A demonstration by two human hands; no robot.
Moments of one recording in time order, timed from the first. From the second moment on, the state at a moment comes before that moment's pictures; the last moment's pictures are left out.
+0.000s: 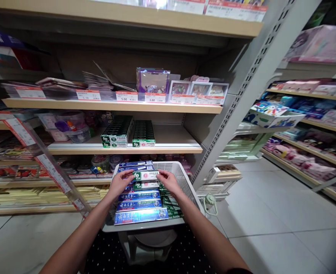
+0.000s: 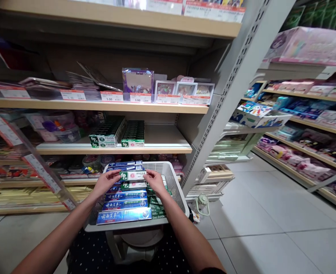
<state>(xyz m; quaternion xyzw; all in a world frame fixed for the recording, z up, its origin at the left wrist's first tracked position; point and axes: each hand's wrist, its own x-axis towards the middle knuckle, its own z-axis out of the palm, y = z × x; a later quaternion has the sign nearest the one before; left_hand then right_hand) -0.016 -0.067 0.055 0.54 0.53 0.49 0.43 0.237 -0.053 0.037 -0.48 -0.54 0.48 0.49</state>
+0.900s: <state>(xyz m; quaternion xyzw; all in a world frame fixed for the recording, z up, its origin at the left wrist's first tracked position) 0.023 0.071 0.157 0.65 0.65 0.40 -0.04 0.191 0.105 0.131 -0.55 -0.62 0.11 0.54</state>
